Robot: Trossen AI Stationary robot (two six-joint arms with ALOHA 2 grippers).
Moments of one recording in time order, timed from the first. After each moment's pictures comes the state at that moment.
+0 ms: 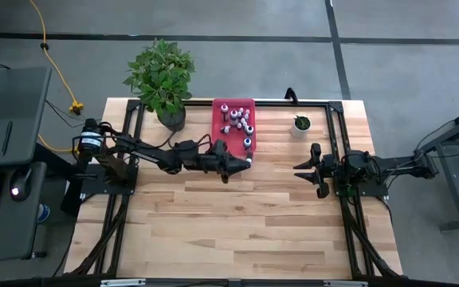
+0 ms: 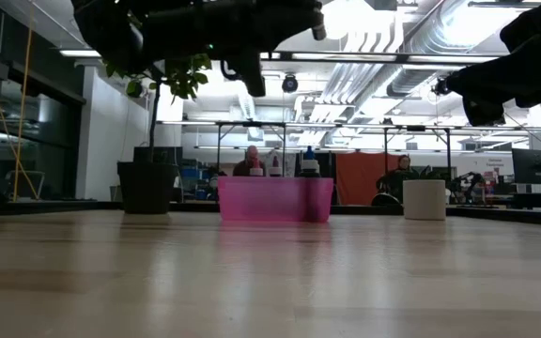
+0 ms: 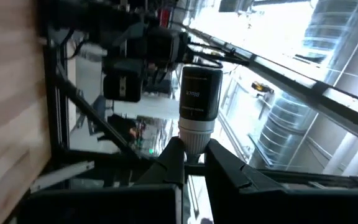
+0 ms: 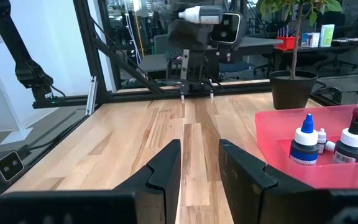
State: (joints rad) left arm -0.01 1.68 0.81 1.08 0.07 -1.77; right arm 0.09 0.05 0.01 0.03 0.04 0.10
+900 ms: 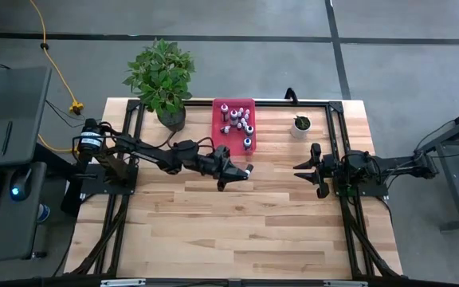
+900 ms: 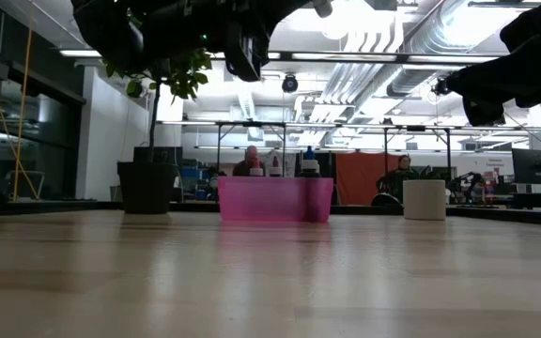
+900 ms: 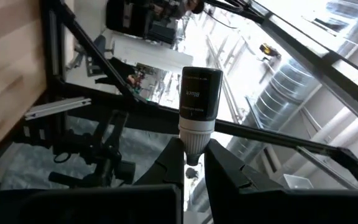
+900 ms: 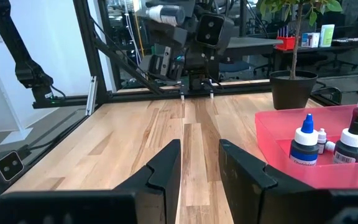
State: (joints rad) left arm -0.01 1.67 0.81 1.10 0.30 -1.92; right arm 0.09 0.05 0.01 0.03 0.04 0.10
